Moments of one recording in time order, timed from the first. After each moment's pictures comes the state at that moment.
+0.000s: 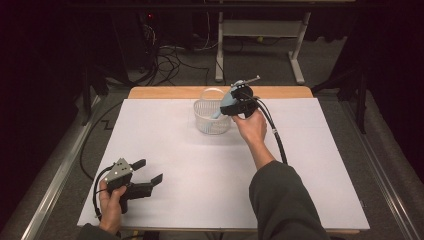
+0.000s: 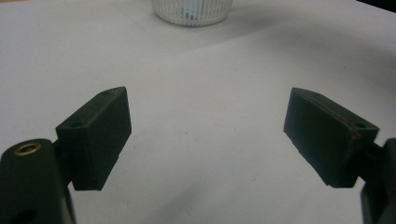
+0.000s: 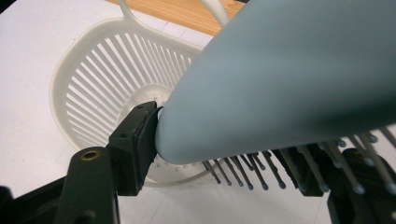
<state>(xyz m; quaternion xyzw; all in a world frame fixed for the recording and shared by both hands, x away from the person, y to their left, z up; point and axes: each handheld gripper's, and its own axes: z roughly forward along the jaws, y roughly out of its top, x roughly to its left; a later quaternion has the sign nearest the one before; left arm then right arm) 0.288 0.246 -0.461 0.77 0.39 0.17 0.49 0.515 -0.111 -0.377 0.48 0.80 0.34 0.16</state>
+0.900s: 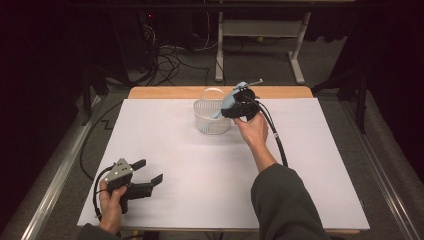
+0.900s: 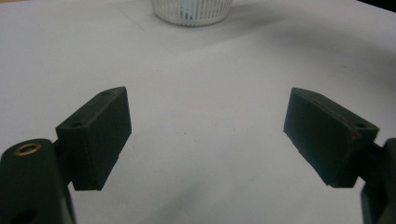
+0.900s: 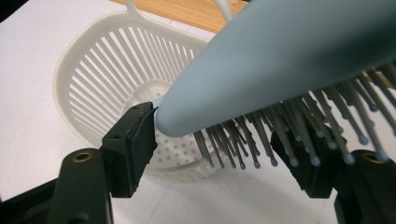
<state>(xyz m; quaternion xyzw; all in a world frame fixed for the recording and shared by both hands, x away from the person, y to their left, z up) 0.288 0.245 -0.461 0.77 0.39 0.17 0.49 0.509 -0.118 -0.384 0.48 0.79 0.35 0.15</state>
